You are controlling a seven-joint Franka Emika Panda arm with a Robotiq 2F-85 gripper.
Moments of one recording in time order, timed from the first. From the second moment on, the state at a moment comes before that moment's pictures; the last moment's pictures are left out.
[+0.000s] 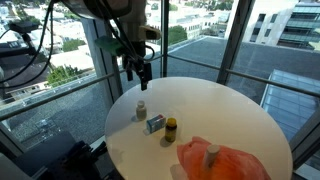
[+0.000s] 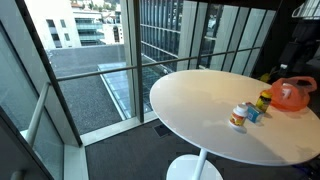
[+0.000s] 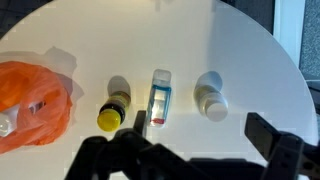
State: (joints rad) arm -0.06 -0.31 -0.04 -2.42 -0.02 2.06 0.05
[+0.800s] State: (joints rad) arm -0.13 -0.06 -0.11 -2.38 -0.02 2.30 0.13
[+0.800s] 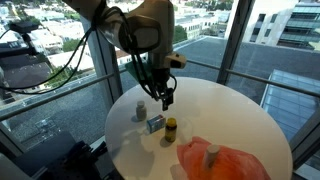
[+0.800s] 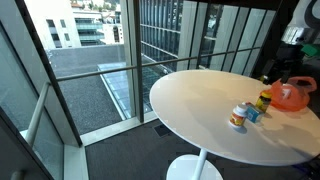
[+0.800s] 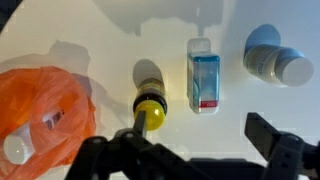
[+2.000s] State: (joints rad) arm -0.14 0.19 -0.17 -2.27 -0.04 2.38 0.31
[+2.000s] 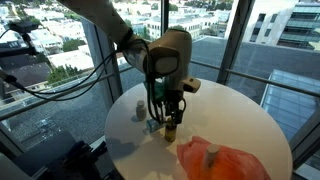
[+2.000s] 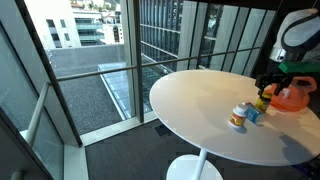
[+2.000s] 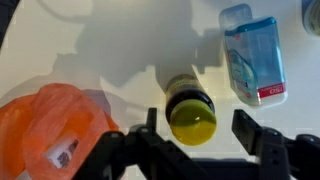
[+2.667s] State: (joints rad) arm -0.13 0.15 -0.17 -2.25 -0.05 2.37 0.33
